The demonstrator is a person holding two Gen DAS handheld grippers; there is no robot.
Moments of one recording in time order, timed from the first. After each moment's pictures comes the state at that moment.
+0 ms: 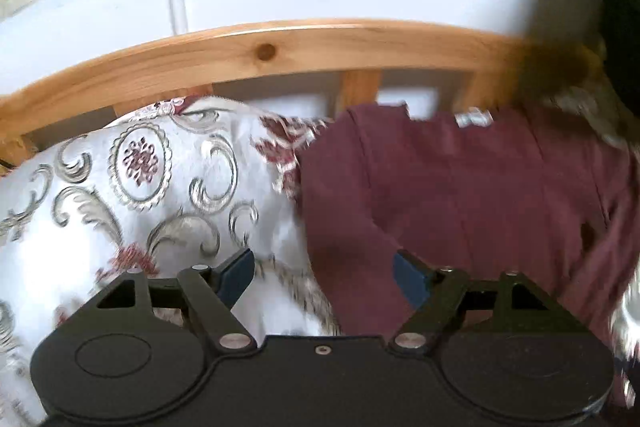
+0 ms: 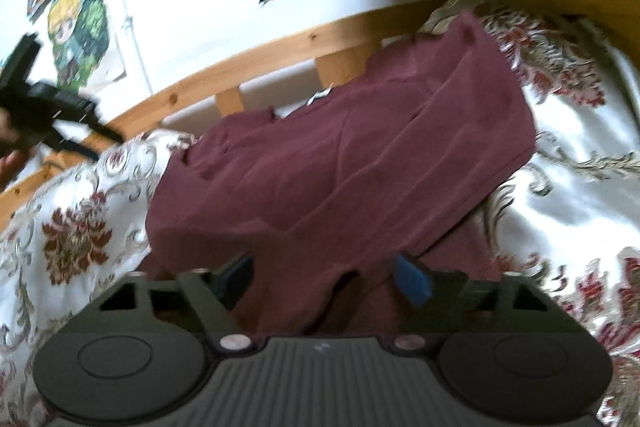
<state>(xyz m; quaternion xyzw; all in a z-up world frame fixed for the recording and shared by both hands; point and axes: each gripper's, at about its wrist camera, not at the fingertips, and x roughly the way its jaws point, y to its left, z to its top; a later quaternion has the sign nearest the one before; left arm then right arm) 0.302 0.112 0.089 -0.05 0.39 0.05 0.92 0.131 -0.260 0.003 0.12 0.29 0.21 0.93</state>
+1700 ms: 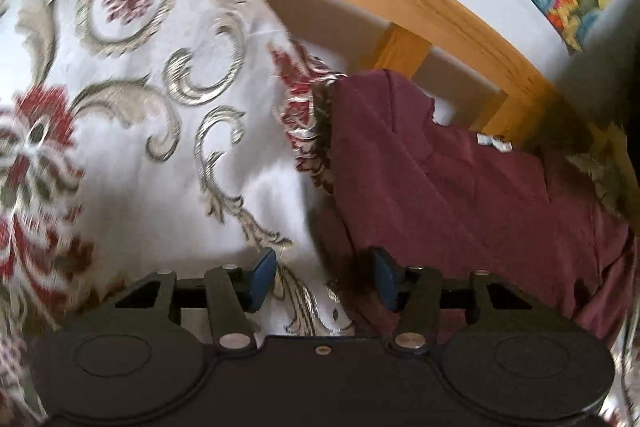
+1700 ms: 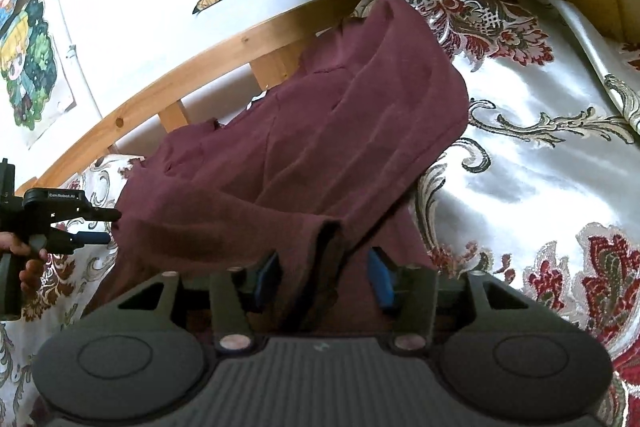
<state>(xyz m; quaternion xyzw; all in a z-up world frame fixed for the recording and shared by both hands) 0.298 0.140 -0.025 -0.24 0.33 0.03 0.91 0.150 -0.293 -0.018 0.18 0.31 0.15 0.92</state>
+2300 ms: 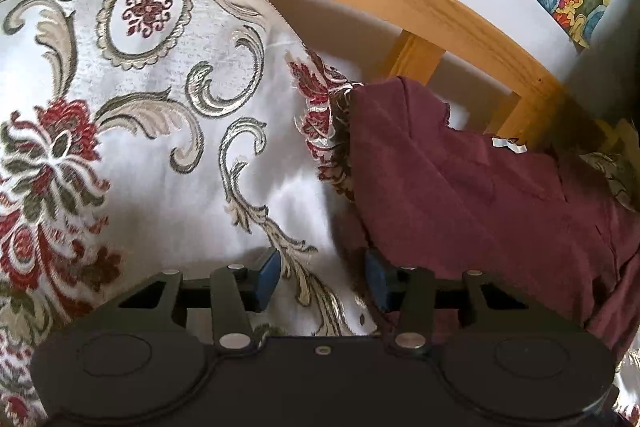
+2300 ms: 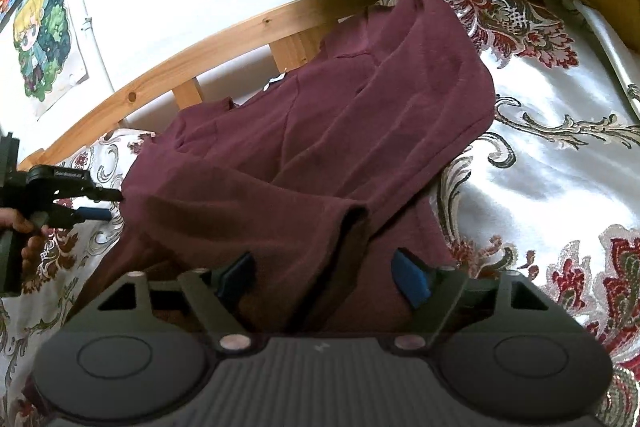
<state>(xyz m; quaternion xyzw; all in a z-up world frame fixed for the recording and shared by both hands) 0.299 0.145 -0.025 -0.20 0.33 0.05 0.92 0.150 -0.280 -0.019 0.14 0.32 0.17 0.92</state>
